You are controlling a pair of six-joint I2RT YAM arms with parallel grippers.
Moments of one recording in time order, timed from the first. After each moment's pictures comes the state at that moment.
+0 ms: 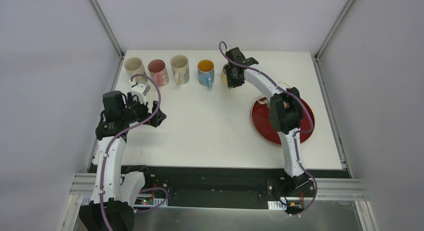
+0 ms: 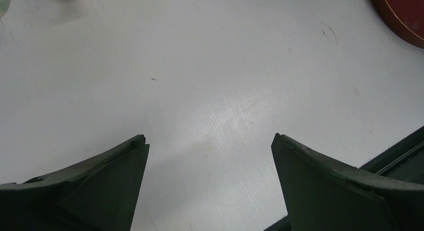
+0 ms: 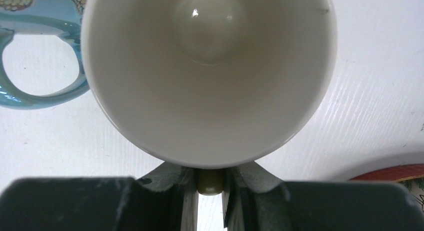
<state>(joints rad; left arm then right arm) 0.17 0.83 0.79 -0.58 0.61 0.20 0.51 2.24 2.00 -0.79 0.10 0.27</state>
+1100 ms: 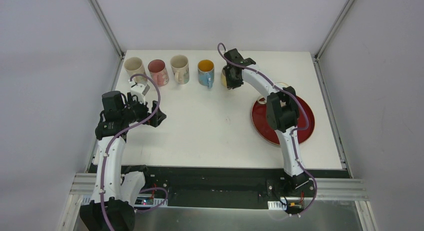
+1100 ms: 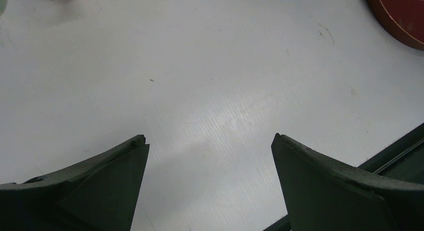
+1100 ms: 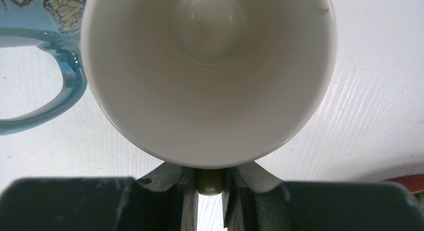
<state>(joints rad) 0.19 0.84 0.79 -0.58 0.63 0.20 0.51 2.30 2.05 -0.80 0.11 0.27</state>
